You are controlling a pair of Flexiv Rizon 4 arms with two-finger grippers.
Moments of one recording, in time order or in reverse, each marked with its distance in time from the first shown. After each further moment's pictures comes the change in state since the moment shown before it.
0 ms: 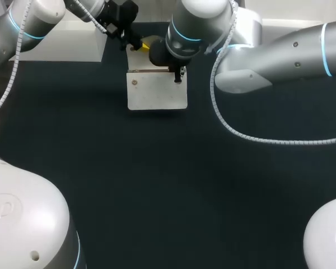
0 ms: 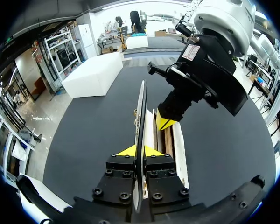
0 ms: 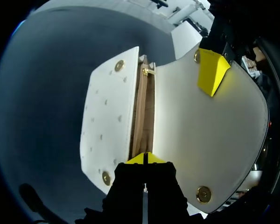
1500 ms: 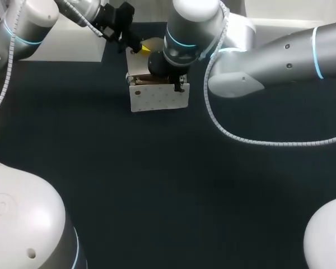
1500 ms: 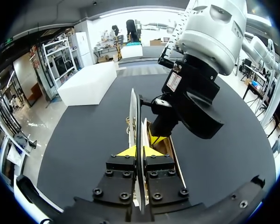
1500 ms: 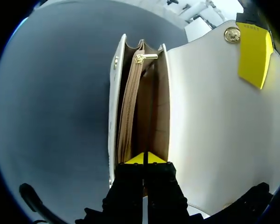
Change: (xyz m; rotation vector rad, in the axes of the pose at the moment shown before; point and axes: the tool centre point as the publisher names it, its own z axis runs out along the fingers) left arm 0.022 -0.007 -0.002 0.098 0.046 0.007; right arm 0.028 -0.004 0.024 0.039 0.083 -0.030
